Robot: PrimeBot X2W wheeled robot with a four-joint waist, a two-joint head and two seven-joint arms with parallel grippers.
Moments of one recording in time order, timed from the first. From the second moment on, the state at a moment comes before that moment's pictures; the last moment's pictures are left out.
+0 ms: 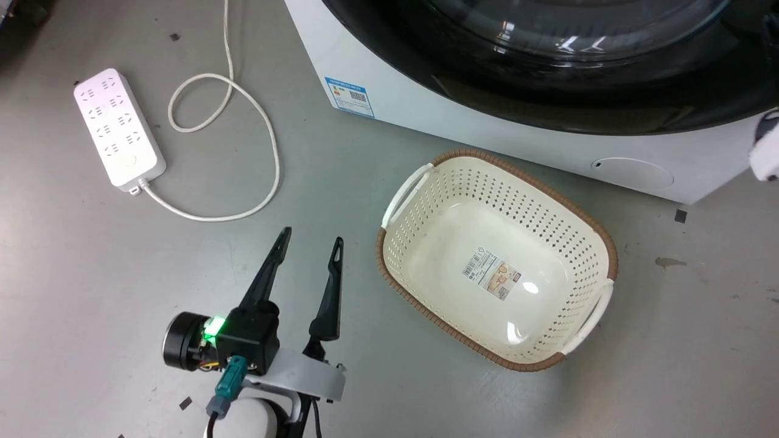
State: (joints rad) left arm -0.17 0.06 -0.22 0.06 -0.06 0.01 -0.26; right arm -0.84 -0.46 0.09 0.55 0.34 0.14 -0.03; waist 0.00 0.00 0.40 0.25
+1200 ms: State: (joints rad) left arm 0.03 0.08 -0.10 0.13 -0.09 -0.02 -0.26; right arm -0.01 -0.07 -0.08 0.15 0.10 0.13 -0.25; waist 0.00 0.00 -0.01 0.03
